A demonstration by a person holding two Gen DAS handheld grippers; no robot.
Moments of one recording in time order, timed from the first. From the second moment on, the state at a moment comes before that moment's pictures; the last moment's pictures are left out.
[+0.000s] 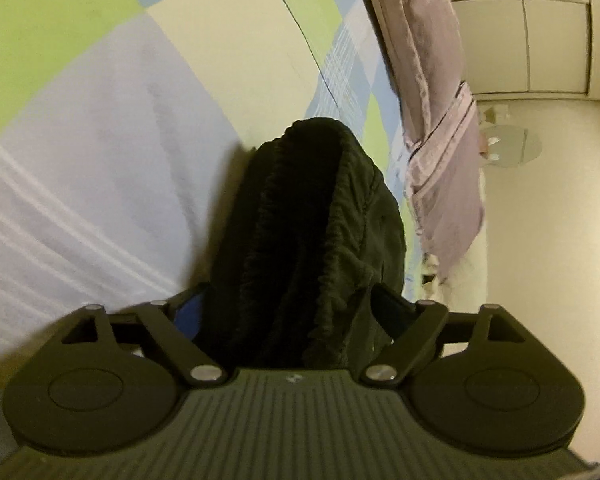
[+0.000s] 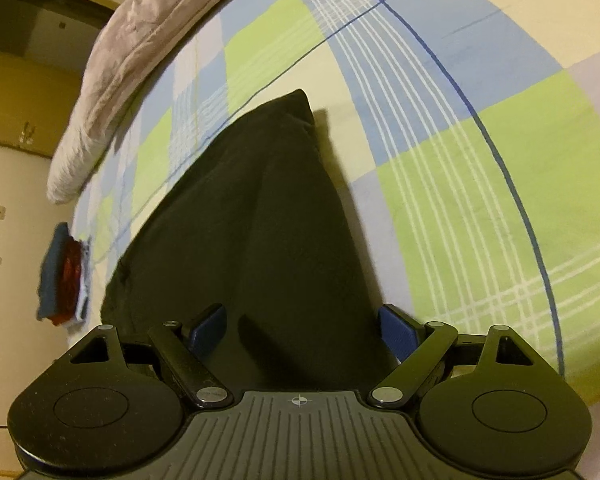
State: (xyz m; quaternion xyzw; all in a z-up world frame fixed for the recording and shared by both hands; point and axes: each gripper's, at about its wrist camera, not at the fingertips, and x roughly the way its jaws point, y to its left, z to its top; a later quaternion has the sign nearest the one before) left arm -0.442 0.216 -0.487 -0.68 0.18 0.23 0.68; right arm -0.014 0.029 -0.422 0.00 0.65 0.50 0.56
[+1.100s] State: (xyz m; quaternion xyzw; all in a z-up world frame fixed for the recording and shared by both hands) left arm -0.447 0.218 -0.431 -0.63 0.19 0.24 0.71; right arm -0.023 0.041 -0.402 0.05 0.64 0.57 0.51
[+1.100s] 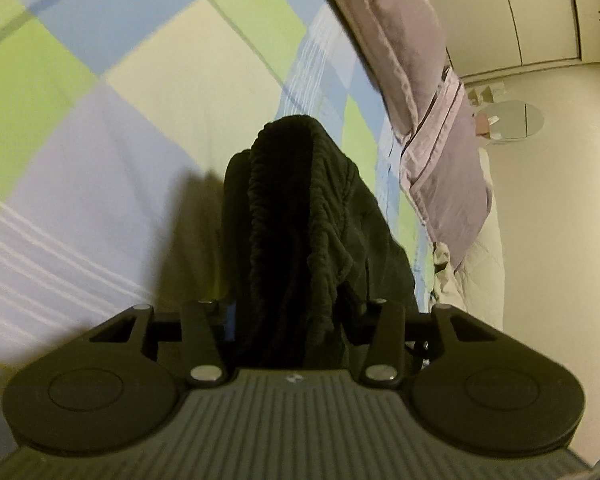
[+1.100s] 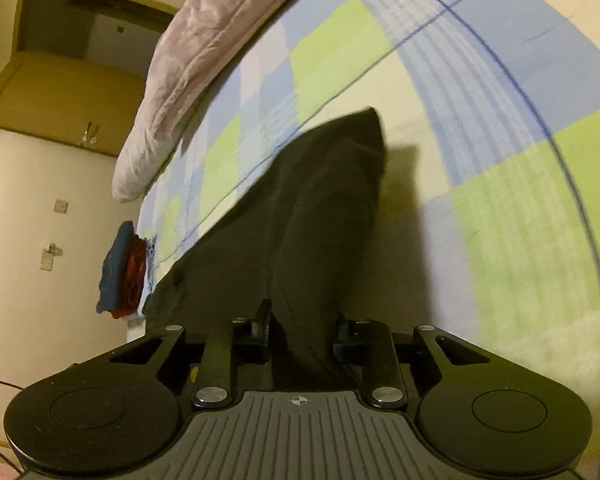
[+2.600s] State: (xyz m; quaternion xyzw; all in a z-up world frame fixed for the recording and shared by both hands) left arm -0.984 0.701 -0.265 -0.52 0.12 0.32 0.78; right arm -0.548 0.559 -0.286 0.17 0.61 0.61 0.48
